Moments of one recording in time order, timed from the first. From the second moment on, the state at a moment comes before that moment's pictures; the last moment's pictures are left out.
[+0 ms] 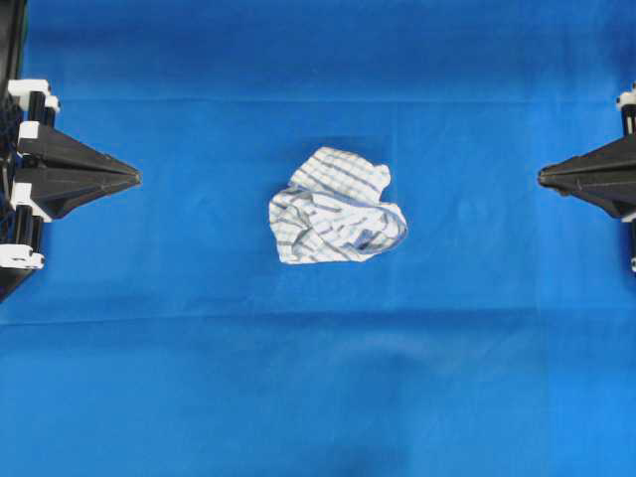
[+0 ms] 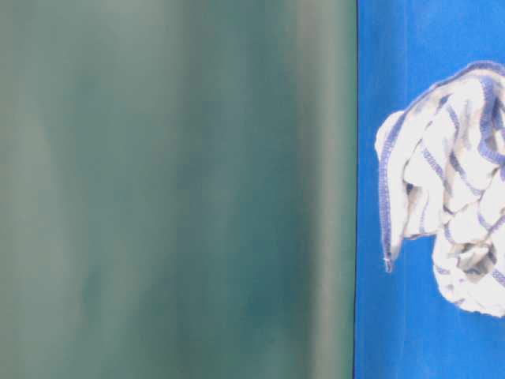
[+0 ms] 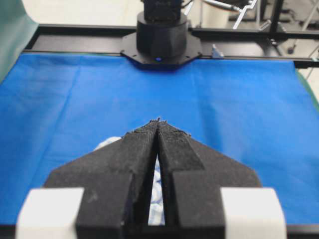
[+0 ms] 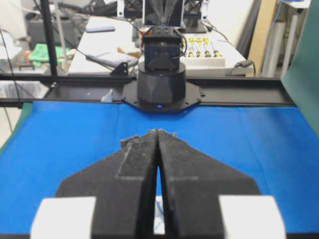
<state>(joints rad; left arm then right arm) 0.00 -0.96 1.17 0.00 -0.29 0.00 0.00 -0.96 1.17 0.00 -0.29 0.00</state>
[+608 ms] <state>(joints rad) 0.00 -0.65 1.07 -0.02 -0.35 0.00 0.00 -0.73 1.03 0.01 -0.10 0.02</state>
